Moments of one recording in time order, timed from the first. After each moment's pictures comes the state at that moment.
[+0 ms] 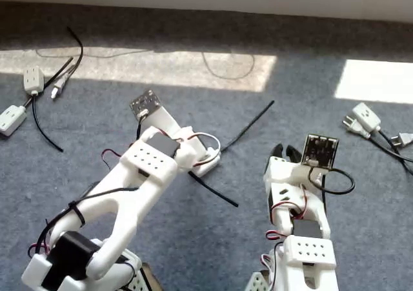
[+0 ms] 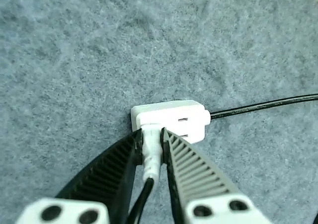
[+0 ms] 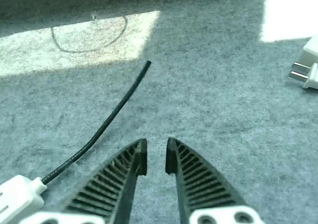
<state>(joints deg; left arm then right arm) 23.8 -14.3 39.8 50.0 66.5 1.4 -66.9 95.1 9.1 -4.0</state>
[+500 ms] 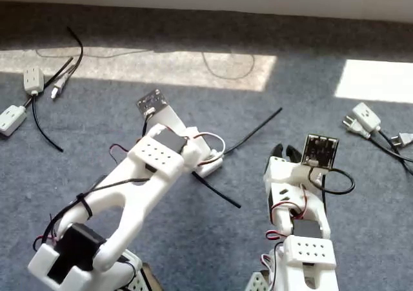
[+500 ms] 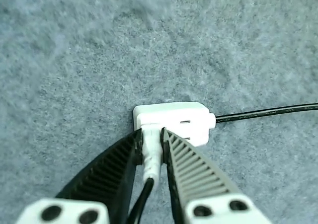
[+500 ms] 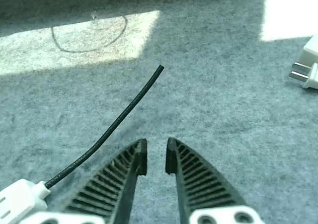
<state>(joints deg) 25.1 -10.5 36.6 52.3 66.4 1.3 -66.9 95.1 9.1 -4.0</state>
